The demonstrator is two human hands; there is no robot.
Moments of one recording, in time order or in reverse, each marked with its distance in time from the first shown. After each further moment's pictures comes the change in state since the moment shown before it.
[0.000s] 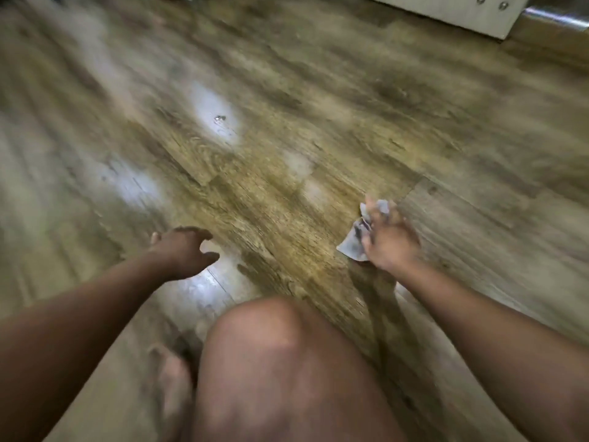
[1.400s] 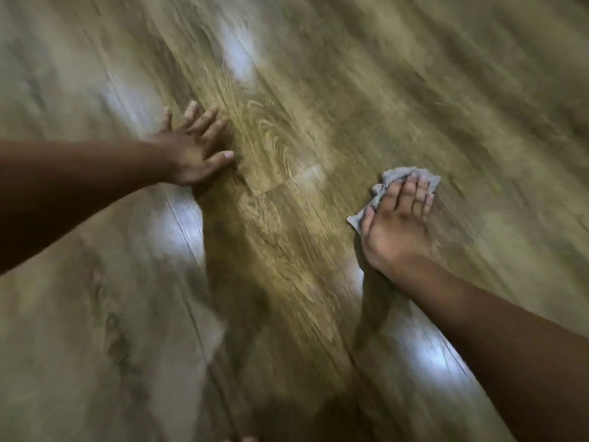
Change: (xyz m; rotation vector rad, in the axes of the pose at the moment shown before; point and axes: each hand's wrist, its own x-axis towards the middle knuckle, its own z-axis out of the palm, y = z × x) left_hand 0.319 -0.183 -0.012 0.037 0.107 0.164; right_hand 0.222 -0.196 0.075 -0.249 0.143 -0.080
